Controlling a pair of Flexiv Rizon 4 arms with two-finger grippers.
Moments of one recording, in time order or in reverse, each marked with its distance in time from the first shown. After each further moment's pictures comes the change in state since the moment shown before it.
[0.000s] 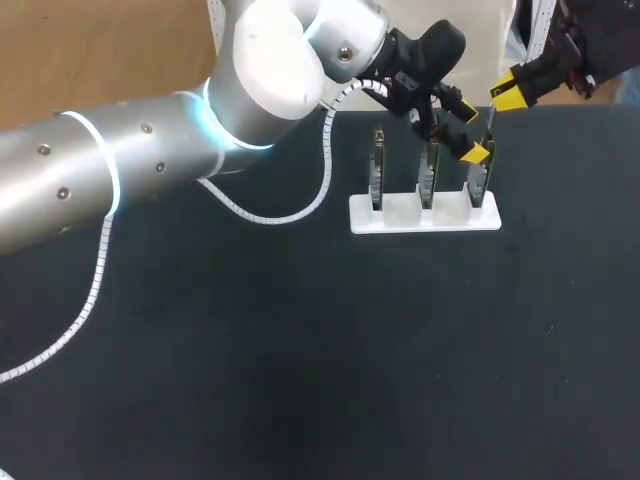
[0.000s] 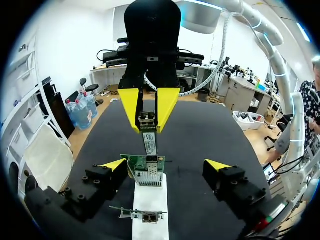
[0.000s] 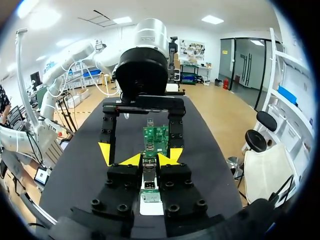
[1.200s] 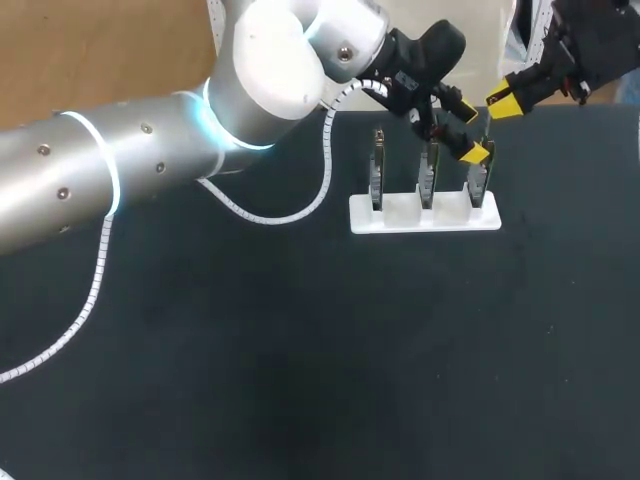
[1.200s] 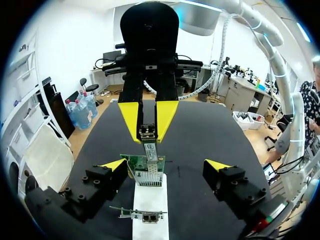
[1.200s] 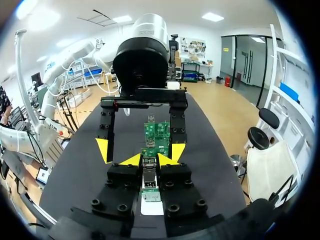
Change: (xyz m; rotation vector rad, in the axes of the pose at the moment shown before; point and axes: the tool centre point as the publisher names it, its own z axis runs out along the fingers) left arm 0.000 0.000 0.000 0.000 0.000 0.000; right arm 0.008 0.000 0.008 -0.017 0.013 0.011
